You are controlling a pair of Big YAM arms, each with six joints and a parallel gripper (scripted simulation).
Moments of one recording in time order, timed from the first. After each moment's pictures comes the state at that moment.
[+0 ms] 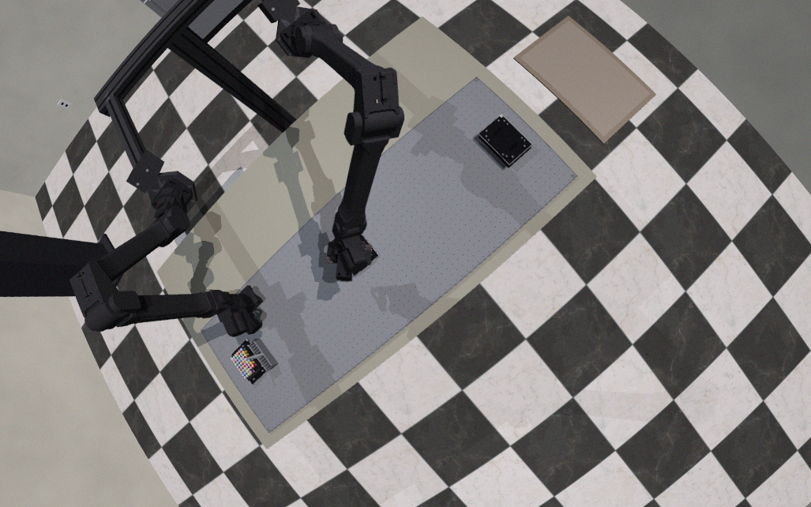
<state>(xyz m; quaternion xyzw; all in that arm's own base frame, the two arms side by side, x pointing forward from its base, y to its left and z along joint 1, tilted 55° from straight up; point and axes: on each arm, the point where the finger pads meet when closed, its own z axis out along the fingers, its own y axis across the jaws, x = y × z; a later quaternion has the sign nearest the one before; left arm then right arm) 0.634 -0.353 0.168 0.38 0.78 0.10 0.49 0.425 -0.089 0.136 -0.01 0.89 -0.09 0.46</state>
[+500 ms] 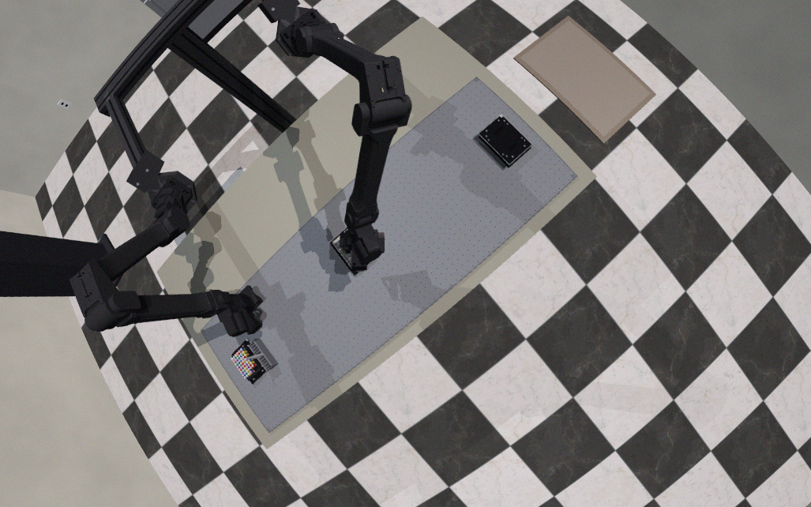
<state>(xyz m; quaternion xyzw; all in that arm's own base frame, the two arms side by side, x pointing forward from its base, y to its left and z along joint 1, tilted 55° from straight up) 0.634 -0.298 0.171 0.35 0.79 0.10 0.49 0.425 -0.089 0.136 -0.01 0.89 -0.09 0.46</state>
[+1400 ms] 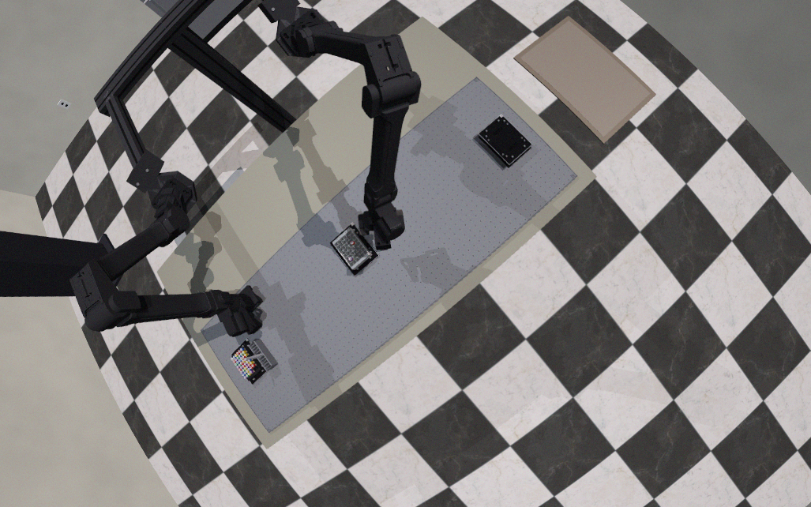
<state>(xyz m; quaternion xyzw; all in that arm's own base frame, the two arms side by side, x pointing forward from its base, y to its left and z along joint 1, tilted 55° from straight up) 0.623 -0.208 0.175 0.29 0.82 0.09 0.48 0.425 -0.089 0.136 -0.01 0.89 -0.09 0.46</state>
